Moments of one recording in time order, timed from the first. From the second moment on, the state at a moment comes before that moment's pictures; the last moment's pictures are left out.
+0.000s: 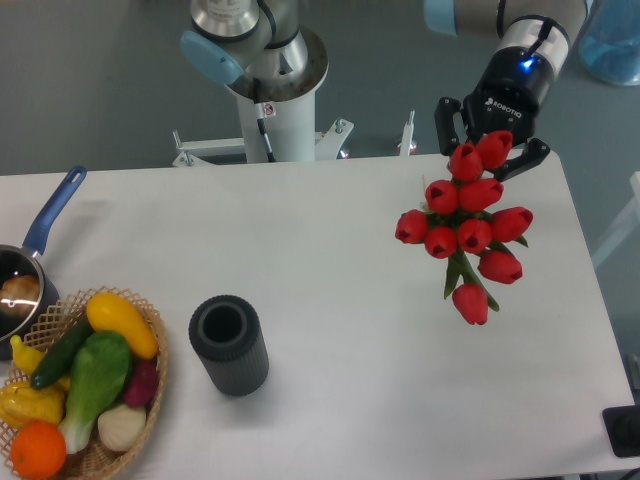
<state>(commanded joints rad) 3.03 -1.71 -1.83 -0.84 0.11 1.15</state>
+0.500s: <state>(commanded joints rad) 3.04 -1.70 -1.84 -0.84 0.12 1.16</state>
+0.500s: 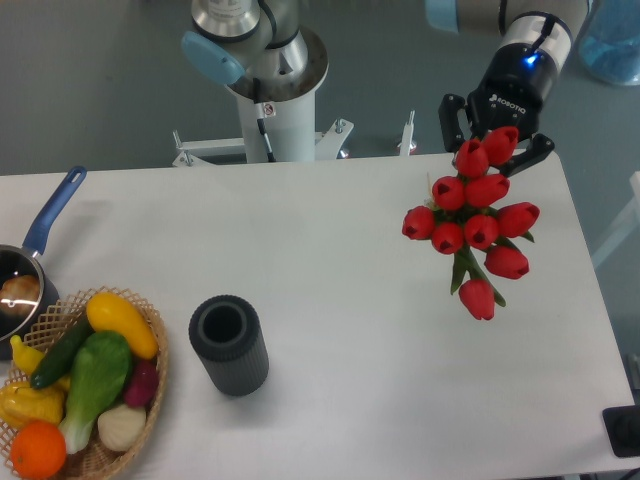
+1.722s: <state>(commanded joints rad) 2.85 -1.80 -1.76 -0.84 0.95 1.21</state>
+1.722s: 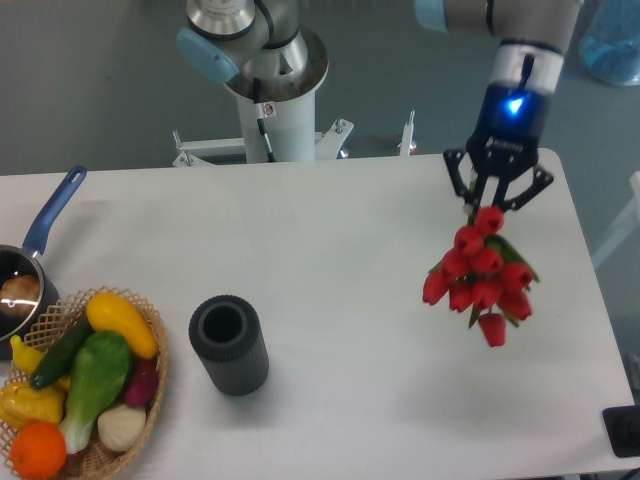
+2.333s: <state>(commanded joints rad) 2.73 -1.96 -1.75 -0.85 1.14 1.22</state>
